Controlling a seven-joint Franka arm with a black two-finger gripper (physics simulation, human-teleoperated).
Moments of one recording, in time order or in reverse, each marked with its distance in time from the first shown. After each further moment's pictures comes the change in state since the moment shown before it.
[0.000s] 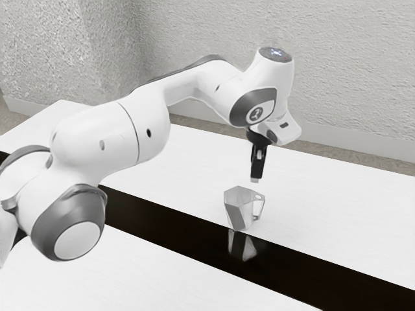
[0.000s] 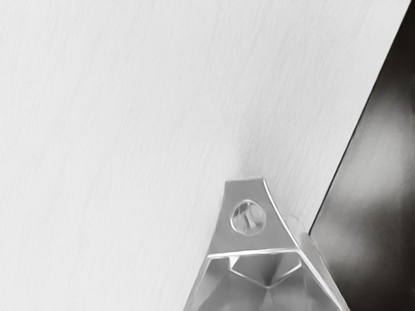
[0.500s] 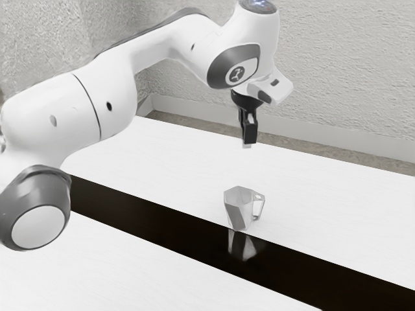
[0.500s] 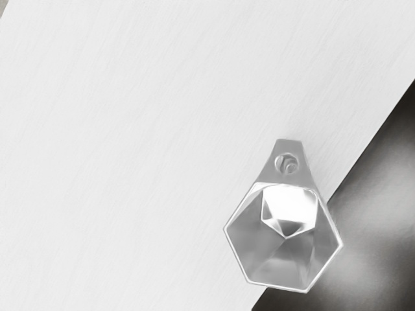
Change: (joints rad) arm -0.007 -0.190 -0.014 -0.058 0.090 -0.041 -0.214
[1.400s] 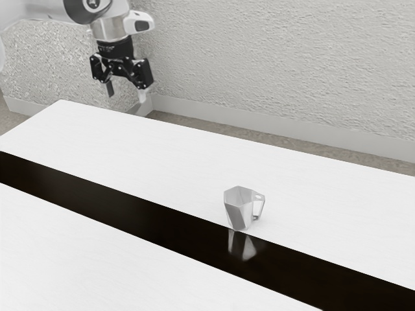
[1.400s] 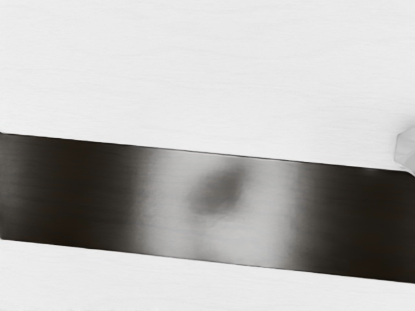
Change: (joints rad) arm 0.287 -0.410 0.106 -0.318 -0.168 -0.170 -0.656
